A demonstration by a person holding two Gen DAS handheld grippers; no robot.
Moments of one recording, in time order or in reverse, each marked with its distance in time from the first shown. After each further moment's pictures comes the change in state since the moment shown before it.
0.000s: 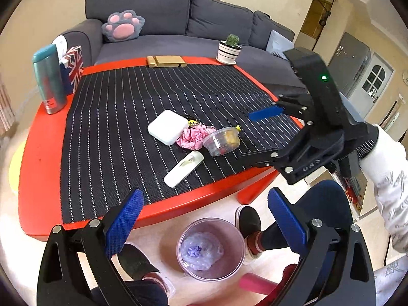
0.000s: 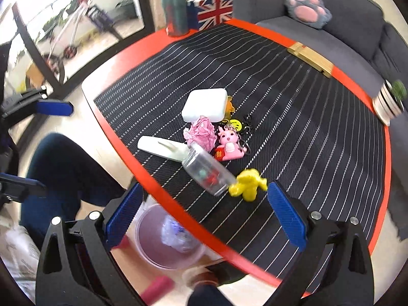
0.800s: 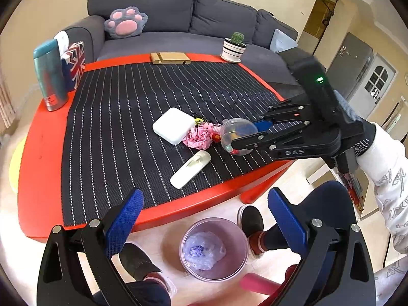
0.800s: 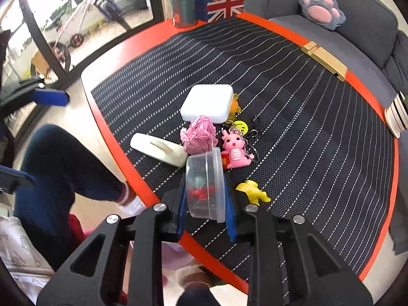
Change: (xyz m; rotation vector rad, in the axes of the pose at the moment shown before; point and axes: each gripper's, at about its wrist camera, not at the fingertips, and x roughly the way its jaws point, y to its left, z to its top) left arm 0.008 0.009 0.003 -0.006 0.013 0.004; right arm 0.010 -0.010 0.005 0.007 -0.004 0.041
